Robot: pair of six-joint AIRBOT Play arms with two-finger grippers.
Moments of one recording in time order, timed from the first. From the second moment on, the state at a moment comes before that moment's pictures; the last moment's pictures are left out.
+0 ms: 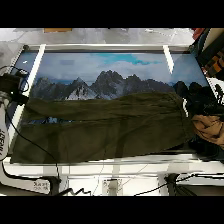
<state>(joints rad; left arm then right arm) 0.22 -1.59 1.49 2.22 -1.16 -1.38 -0.73 -1.48 1.11 -0.74 1.18 0.75</state>
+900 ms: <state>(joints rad) 0.67 -1.50 1.17 1.33 -1.00 -1.48 -0.73 -1.48 1.11 -0.77 1.17 0.75</state>
